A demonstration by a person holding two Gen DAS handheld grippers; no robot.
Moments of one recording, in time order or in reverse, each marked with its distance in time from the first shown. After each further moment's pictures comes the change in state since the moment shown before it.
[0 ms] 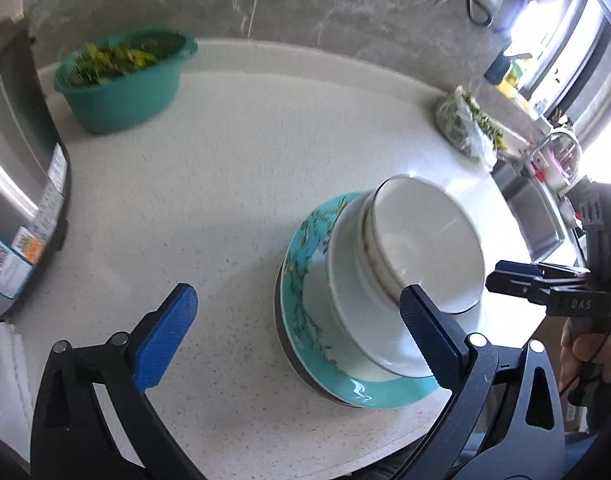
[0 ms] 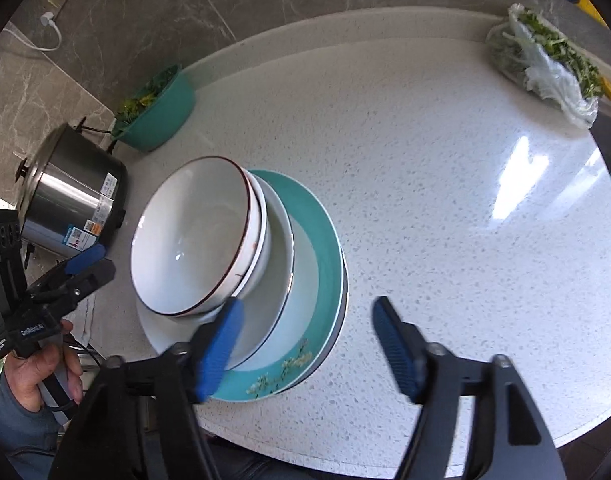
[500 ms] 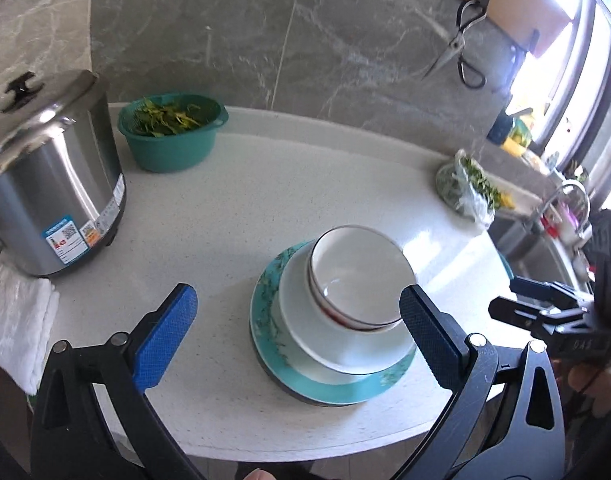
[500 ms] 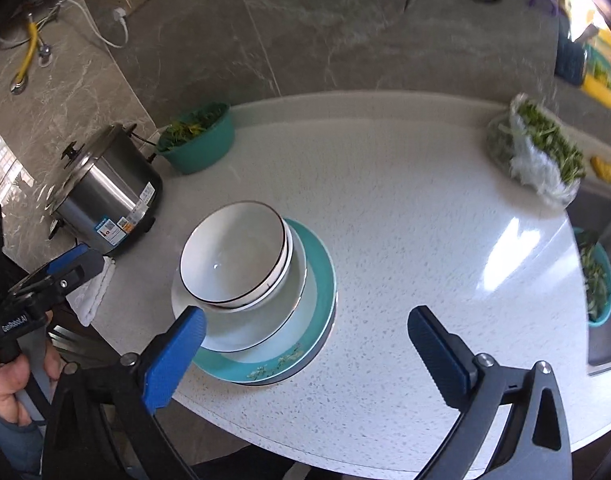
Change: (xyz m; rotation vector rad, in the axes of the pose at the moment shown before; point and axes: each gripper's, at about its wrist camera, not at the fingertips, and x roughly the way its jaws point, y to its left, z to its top) left arm -0.104 -0.083 -0.036 -0.113 -0.221 0.134; right arm -0.075 0.016 -0.016 -0.185 -0.191 -0.016
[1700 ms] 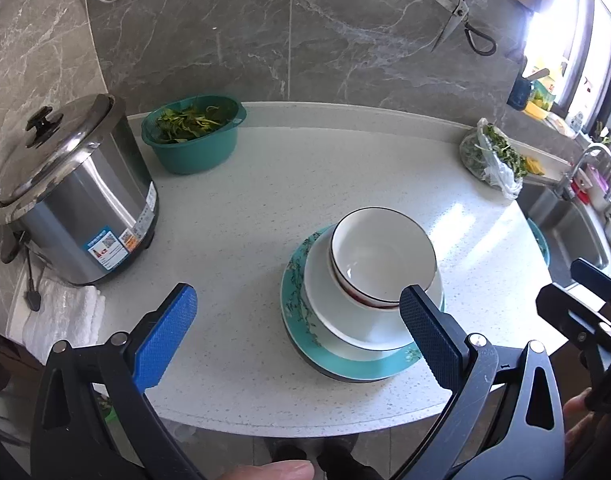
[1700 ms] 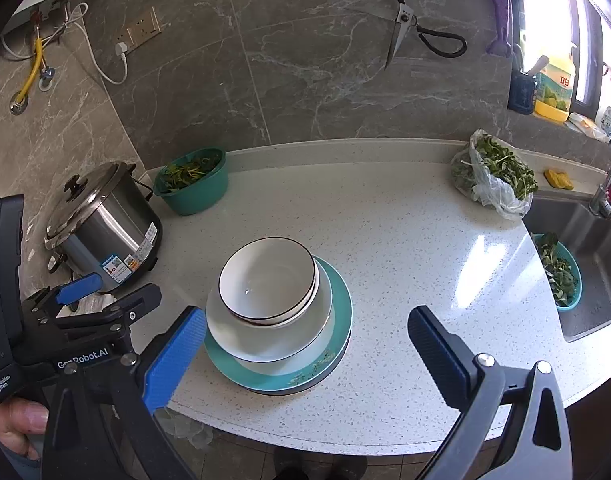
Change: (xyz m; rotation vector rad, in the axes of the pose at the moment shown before) left arm -0.017 -0.017 0.007 0.097 0.082 0.155; right arm -0.052 0.062 -0.014 0.065 -0.157 -0.130
